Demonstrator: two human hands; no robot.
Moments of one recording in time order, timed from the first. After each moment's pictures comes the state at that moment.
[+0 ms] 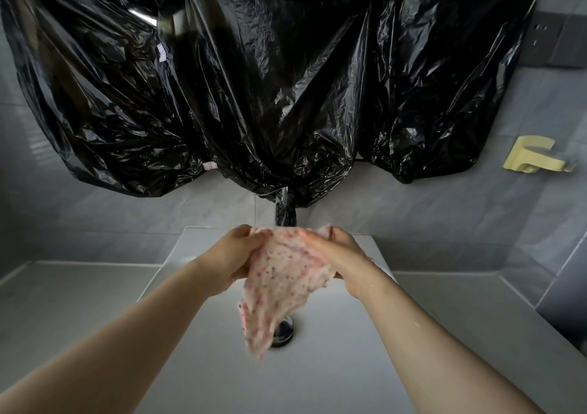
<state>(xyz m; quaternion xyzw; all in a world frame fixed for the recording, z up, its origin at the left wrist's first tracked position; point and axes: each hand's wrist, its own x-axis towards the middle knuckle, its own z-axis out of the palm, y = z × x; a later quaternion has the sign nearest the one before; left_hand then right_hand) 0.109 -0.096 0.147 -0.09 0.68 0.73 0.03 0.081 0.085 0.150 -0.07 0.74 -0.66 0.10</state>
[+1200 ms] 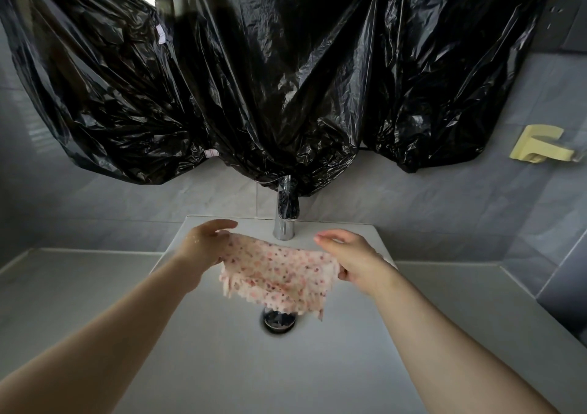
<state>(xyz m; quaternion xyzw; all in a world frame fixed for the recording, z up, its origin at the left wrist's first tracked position) 0.111 -0.133 0.124 -0.19 0.77 0.60 -0.09 0.072 0.098 0.130 0.02 0.80 -0.58 0.11</state>
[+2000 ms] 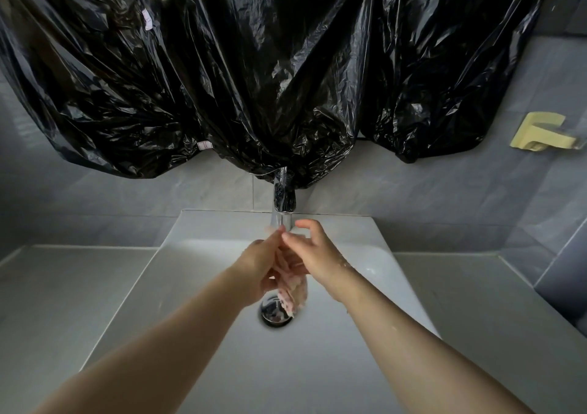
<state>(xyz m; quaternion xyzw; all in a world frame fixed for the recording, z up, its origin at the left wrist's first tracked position) 0.107 -0.055 0.110 -0.18 0.61 0.76 0.08 0.083 0.064 0.109 -0.10 0.80 -0.58 0.09</state>
